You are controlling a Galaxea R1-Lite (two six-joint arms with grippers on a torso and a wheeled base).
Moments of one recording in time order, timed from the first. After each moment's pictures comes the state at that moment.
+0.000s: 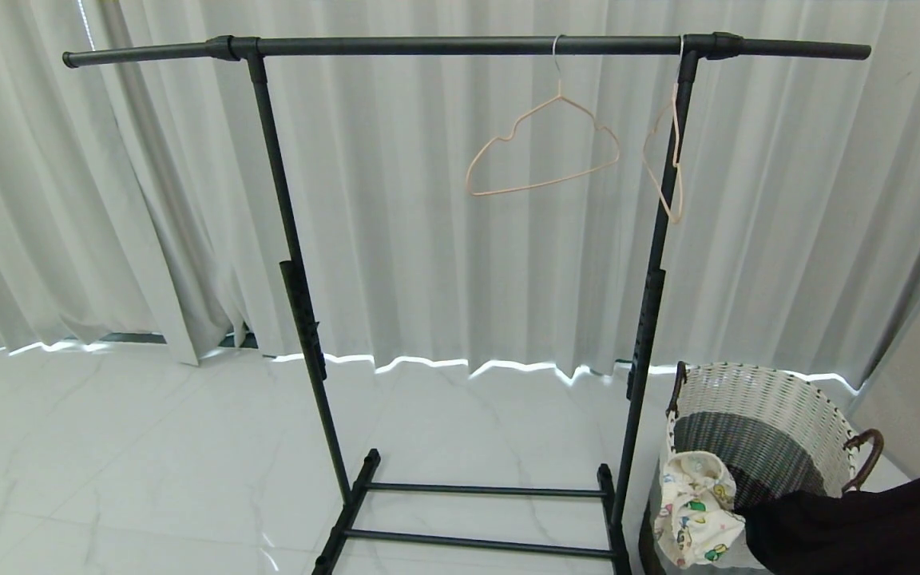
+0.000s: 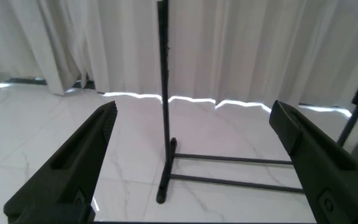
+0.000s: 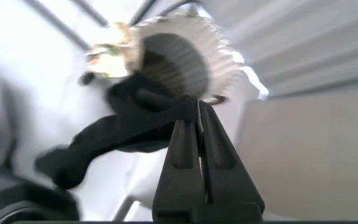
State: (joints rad) left arm 0.00 0.00 0.00 0.00 -0.02 0.04; right arm 0.25 0.95 -1.13 0.79 -0.07 -0.59
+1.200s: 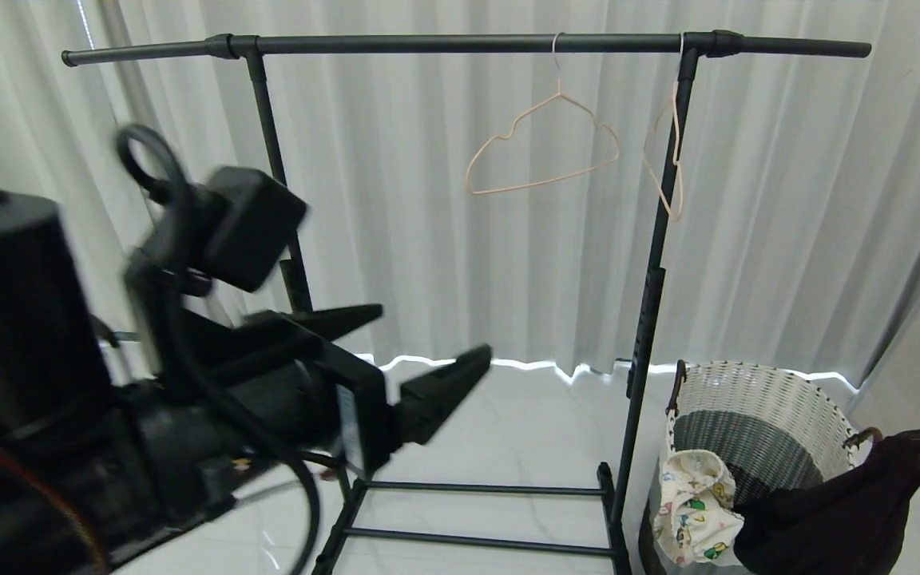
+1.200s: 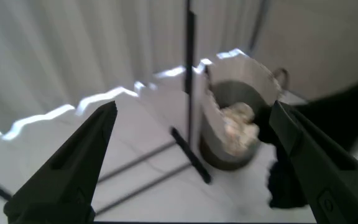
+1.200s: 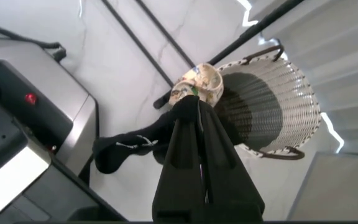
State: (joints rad) left arm -0.88 1.36 -0.77 -0.40 0.17 -0.08; right arm 0.63 1.05 -1.04 0.66 -0.06 -0.33
